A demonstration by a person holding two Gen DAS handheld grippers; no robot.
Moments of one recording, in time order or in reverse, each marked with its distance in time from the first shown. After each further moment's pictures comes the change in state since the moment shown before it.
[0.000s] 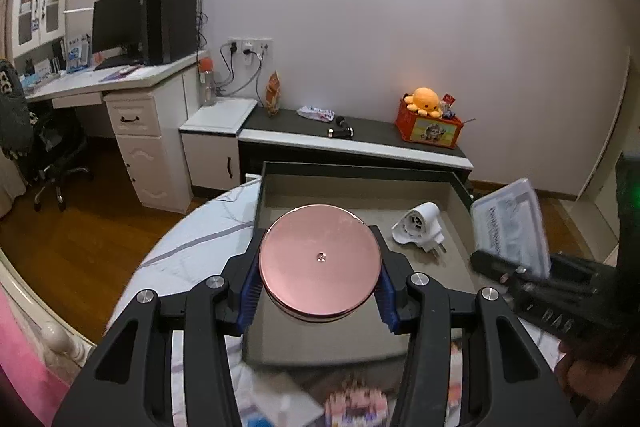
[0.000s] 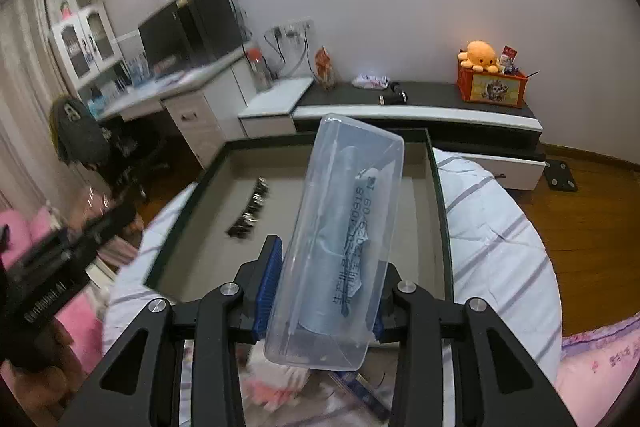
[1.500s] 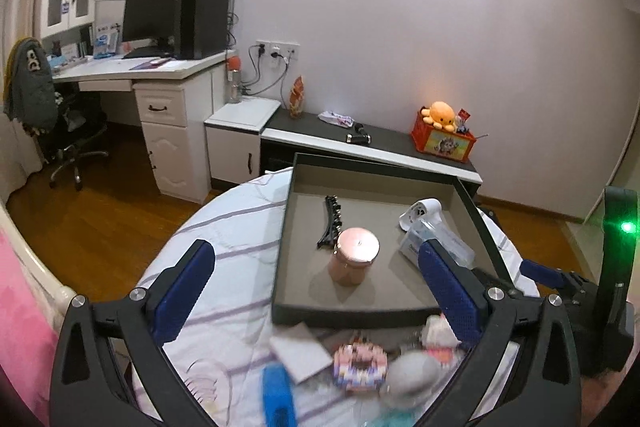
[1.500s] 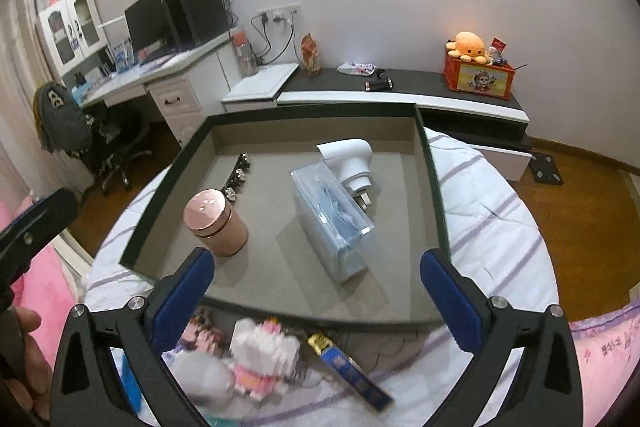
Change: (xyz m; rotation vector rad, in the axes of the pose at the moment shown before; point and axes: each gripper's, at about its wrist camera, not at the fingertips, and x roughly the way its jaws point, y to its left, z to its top) left arm -0.077 0.010 -0.027 -0.086 -0.044 0.063; right arm -0.021 -0.001 -0.026 0.018 -0.006 -0.051
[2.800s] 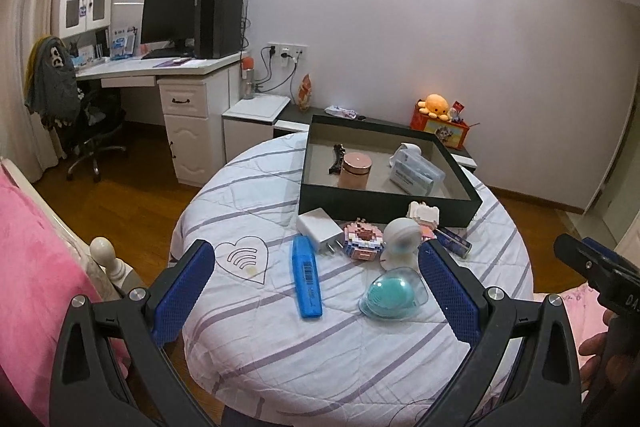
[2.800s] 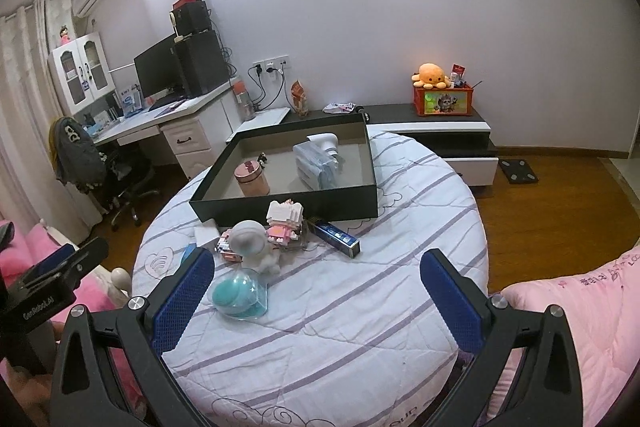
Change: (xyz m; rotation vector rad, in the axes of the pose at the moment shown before) left arm -0.123 0.005 -0.094 0.017 -0.010 0.021; right arm -0.164 0.000 -0.116 0.049 -0.177 -0.024
